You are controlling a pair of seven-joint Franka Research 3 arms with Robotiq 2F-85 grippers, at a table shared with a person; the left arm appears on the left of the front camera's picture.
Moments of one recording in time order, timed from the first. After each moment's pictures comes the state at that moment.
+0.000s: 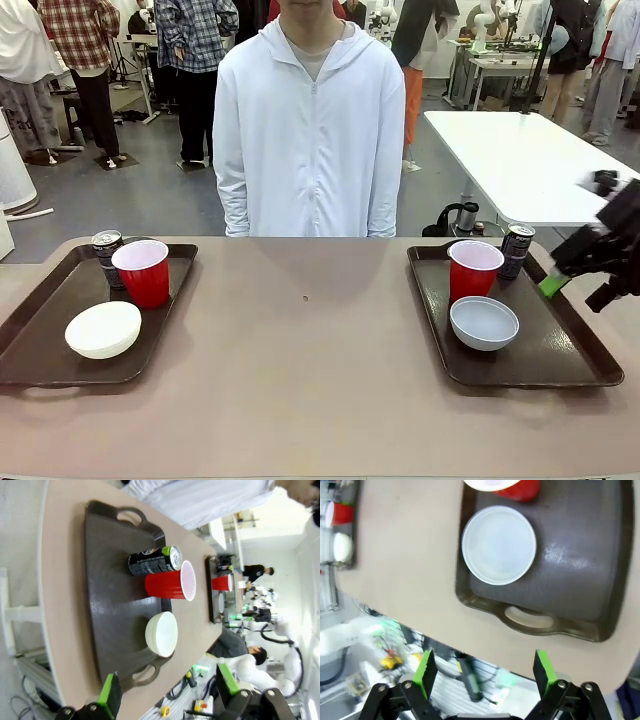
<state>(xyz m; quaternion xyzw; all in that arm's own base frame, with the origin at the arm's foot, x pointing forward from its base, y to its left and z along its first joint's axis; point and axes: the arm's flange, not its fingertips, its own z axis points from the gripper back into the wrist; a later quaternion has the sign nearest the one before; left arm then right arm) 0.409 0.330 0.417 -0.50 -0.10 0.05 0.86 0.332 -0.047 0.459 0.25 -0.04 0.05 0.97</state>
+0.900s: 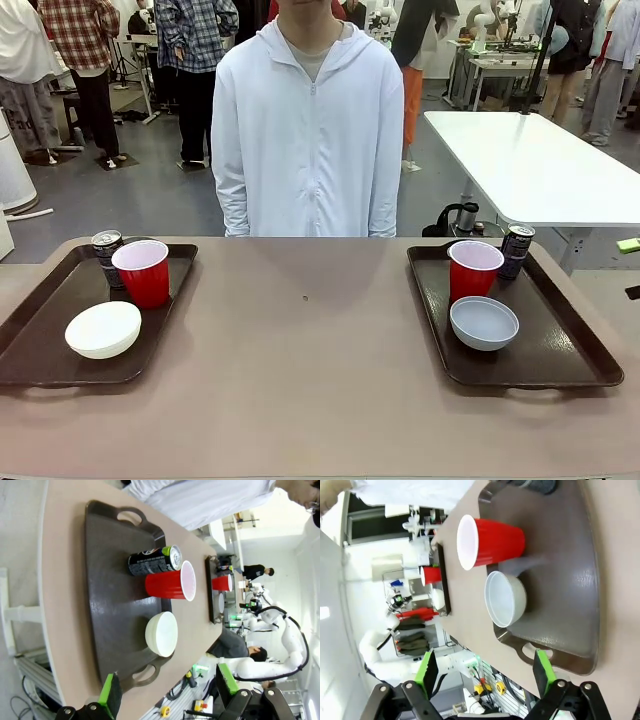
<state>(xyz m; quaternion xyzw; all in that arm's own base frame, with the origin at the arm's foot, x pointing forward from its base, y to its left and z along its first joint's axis) 0.409 0.330 0.417 -0.50 -0.10 0.05 0.86 0.367 -0.221 0.389 0.51 -0.07 -0.11 0.85</state>
